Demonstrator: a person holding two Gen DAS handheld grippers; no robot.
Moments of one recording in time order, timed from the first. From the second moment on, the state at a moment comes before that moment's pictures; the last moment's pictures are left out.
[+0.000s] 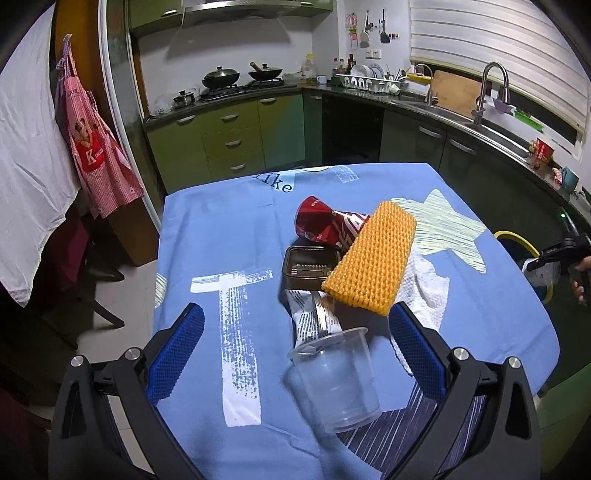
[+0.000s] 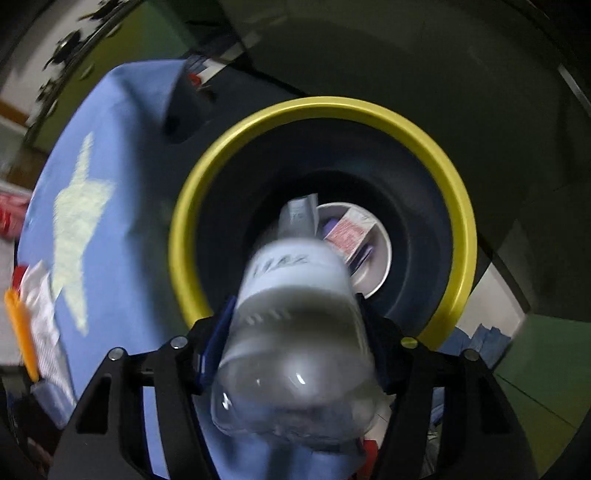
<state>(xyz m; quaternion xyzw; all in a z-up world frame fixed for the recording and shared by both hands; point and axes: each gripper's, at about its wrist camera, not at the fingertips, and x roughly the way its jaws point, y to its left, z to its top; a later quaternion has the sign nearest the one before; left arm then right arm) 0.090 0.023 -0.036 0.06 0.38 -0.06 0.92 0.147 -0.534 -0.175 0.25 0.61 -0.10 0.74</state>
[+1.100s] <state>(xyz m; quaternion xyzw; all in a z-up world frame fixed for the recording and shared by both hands) 0.089 -0.006 -0.086 0.09 0.46 -0.07 0.88 0.091 -0.477 -0.112 0.21 0.50 -0.02 0.84</state>
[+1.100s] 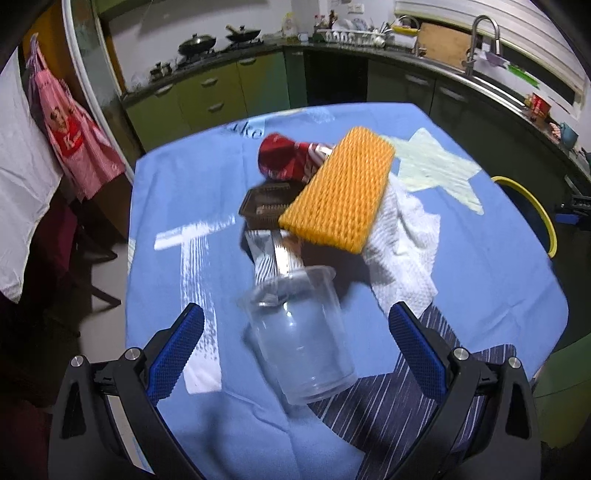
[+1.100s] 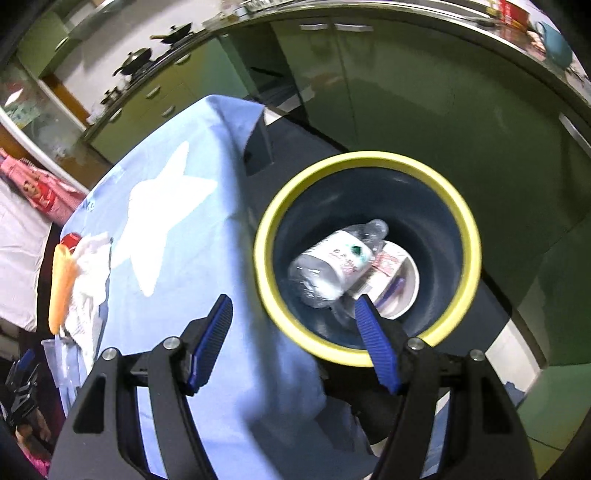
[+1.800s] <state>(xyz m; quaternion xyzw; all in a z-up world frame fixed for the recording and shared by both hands) 0.147 0.000 -0.136 0.09 0.52 -0.04 0.85 0.108 -0.465 -0.137 0.20 0.52 0.01 0.83</state>
